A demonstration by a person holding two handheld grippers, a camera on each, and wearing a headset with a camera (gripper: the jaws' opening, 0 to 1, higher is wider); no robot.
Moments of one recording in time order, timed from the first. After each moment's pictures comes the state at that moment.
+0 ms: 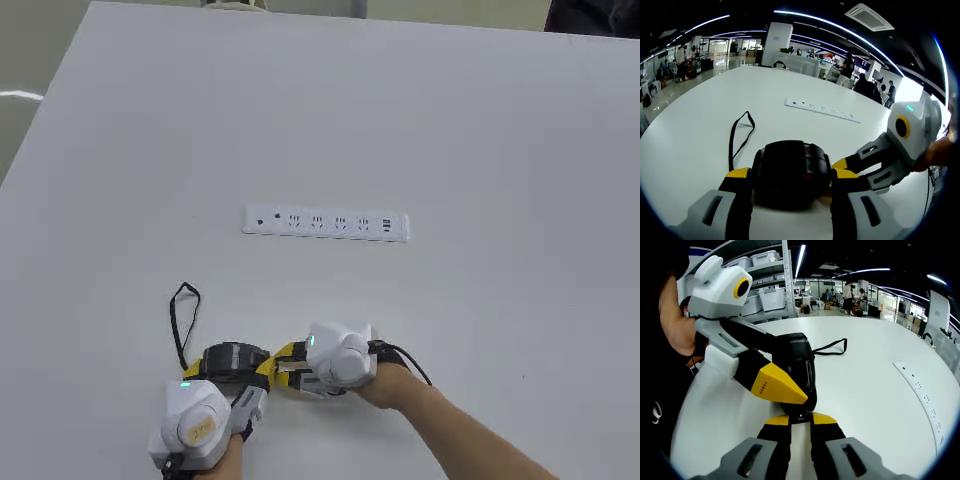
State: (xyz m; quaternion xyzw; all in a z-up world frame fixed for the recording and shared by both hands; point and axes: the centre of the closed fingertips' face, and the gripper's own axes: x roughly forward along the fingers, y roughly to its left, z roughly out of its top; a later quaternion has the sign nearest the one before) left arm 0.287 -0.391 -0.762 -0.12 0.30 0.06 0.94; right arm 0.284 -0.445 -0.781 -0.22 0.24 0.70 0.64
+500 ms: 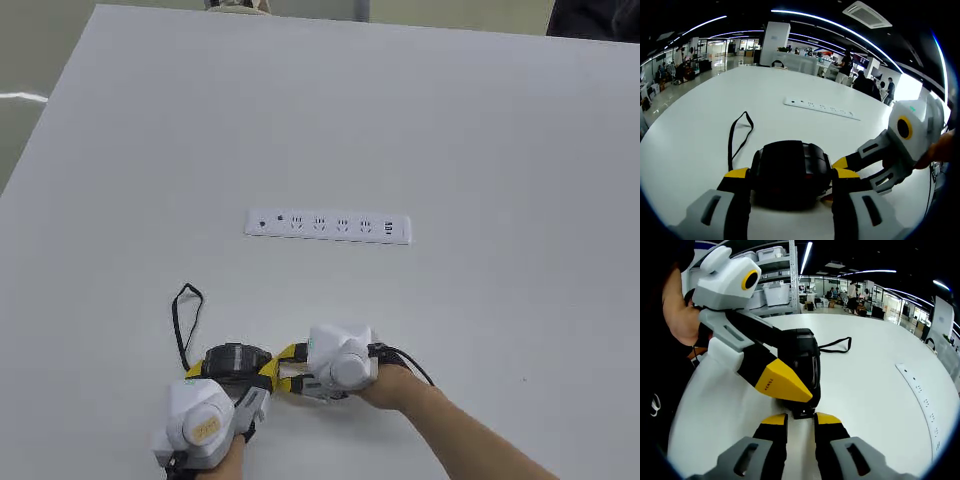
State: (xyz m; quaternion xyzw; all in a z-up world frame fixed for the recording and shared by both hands) left arm 0.289 -0.392 -0.764 -0.11 0.31 0.05 0.94; right arm 0.281 -0.452 -0.785 -0.25 0.24 0.70 0.63
